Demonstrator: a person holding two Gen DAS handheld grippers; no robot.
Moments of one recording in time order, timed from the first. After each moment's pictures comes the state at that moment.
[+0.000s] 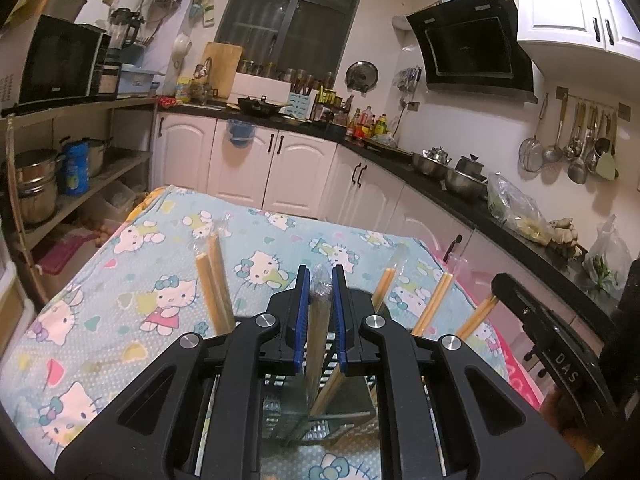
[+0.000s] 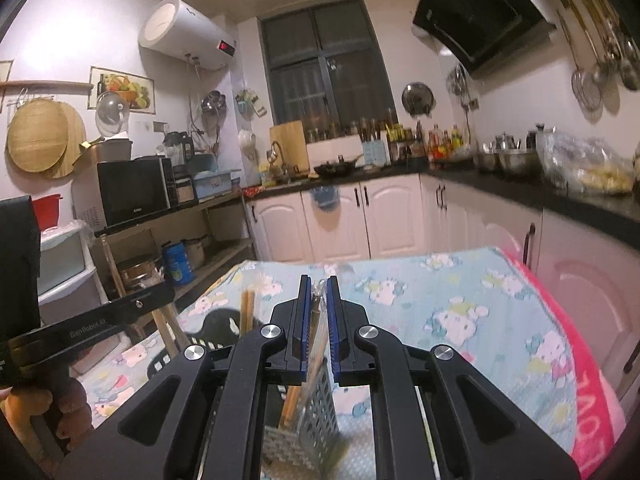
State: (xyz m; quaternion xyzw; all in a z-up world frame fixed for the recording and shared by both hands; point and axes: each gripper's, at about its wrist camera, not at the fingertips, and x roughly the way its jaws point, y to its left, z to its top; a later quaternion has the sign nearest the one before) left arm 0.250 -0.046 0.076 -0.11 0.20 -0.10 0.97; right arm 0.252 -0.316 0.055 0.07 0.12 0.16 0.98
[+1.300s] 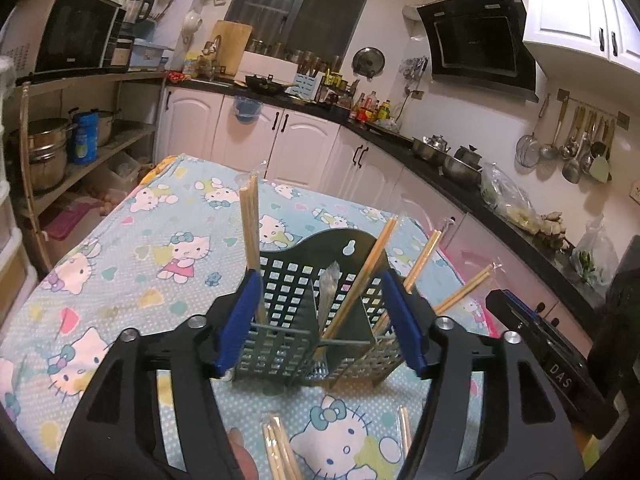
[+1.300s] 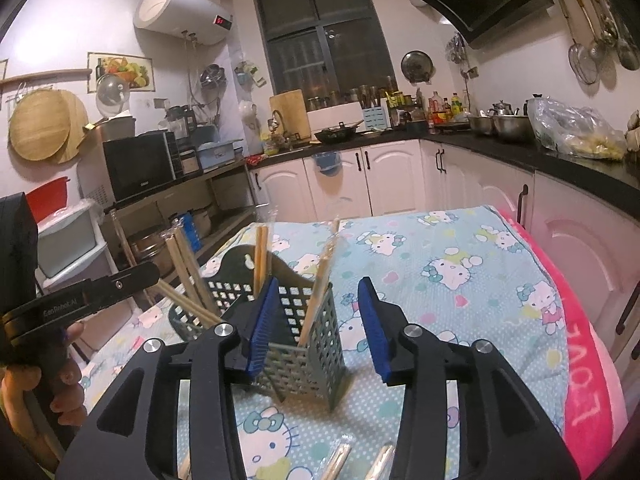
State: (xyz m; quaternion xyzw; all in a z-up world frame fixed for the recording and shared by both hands) left arm 0.203 -0.030 0.064 -0.13 0.23 -0.11 0.96; right arm 0.204 -0.323 0.038 0.07 0.18 0.17 0.97
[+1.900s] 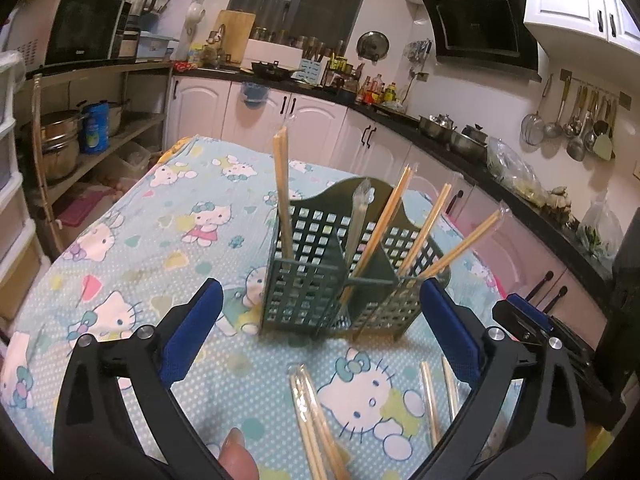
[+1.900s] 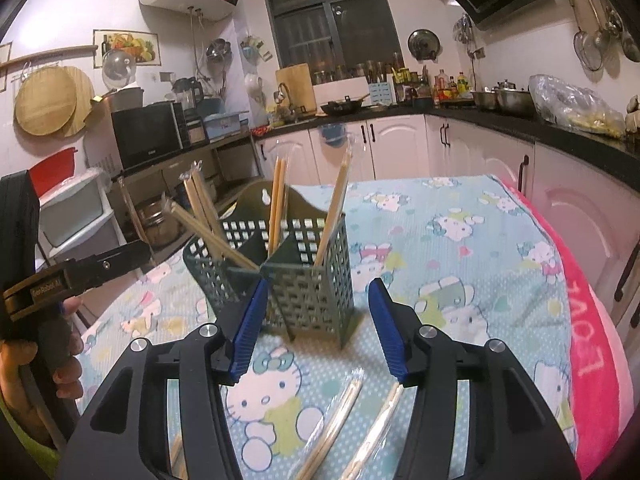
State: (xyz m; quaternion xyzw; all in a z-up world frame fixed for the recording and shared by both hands) left arm 0.172 -0.015 0.039 -0.11 0.26 -0.10 0.95; right arm 0.169 -0.315 0.007 0.06 0.23 0.18 0.95
